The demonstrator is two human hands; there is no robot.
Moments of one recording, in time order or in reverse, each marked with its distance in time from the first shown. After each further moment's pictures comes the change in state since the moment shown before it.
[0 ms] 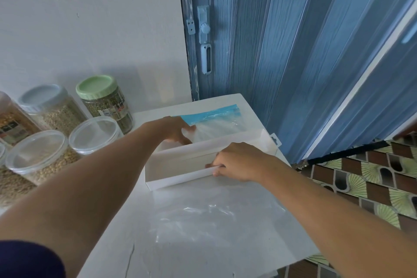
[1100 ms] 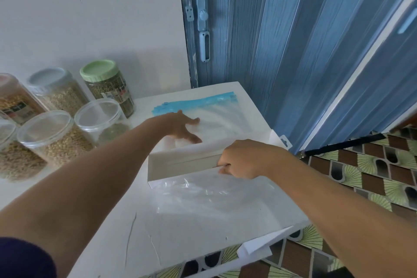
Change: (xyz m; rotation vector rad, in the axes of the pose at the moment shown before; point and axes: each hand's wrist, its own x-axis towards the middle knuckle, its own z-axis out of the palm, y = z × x) left_hand -0.042 0.026 0.027 -0.008 -0.029 -0.042; right_hand -0.057 -0.014 0.003 -0.016 -0.132 -0.016
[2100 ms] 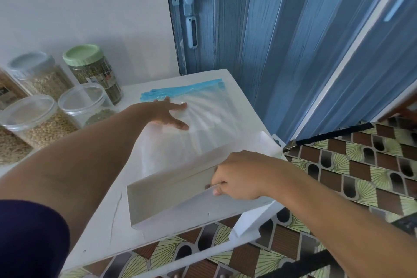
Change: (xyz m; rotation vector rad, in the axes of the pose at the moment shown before) left_hand 0.003 -0.009 0.008 -0.026 -0.047 -0.055; right_hand -0.068 -0.012 0.039 0.045 -0.050 -0.120
